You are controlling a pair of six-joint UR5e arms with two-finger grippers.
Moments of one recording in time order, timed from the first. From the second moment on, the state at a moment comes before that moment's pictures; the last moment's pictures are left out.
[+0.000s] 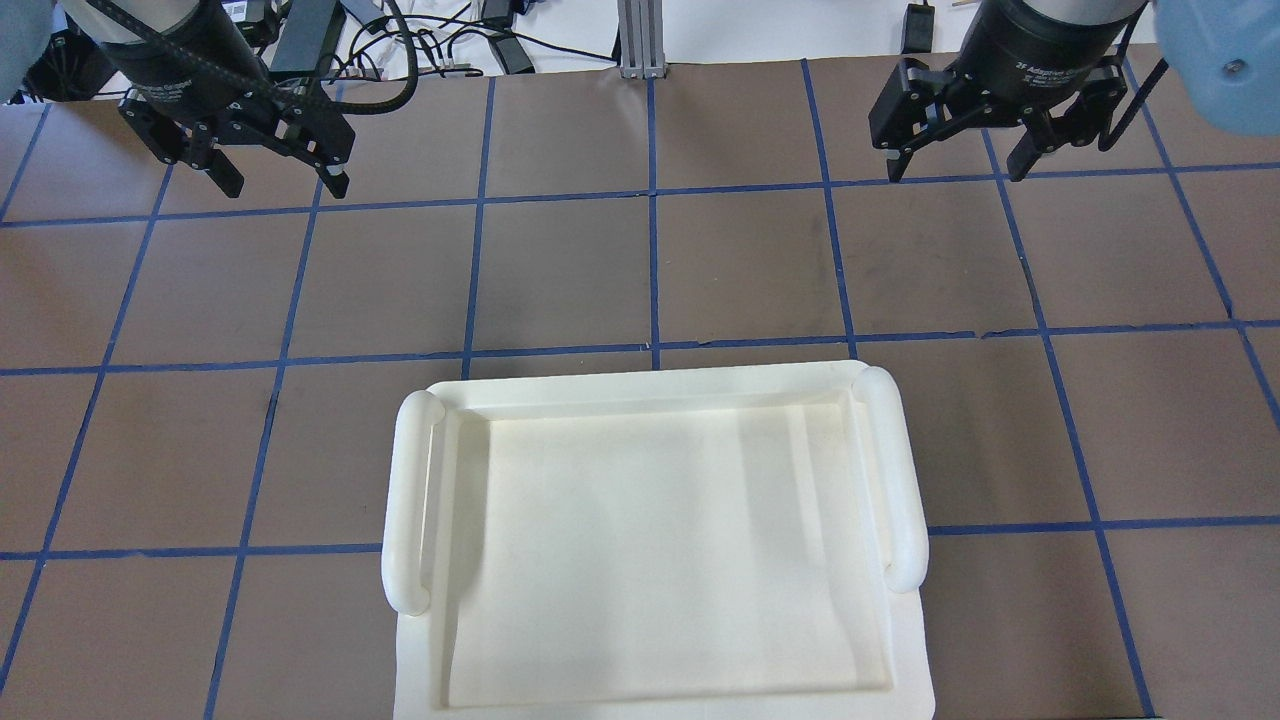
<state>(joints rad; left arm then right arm) -1.48 -1.67 -1.42 -1.64 1.57 0.16 1.56 -1.56 1.50 -1.59 -1.56 0.03</state>
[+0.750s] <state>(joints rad) -1.48 -1.63 -1.44 -1.64 1.57 0.14 1.56 -1.56 1.50 -1.59 -1.56 0.03</state>
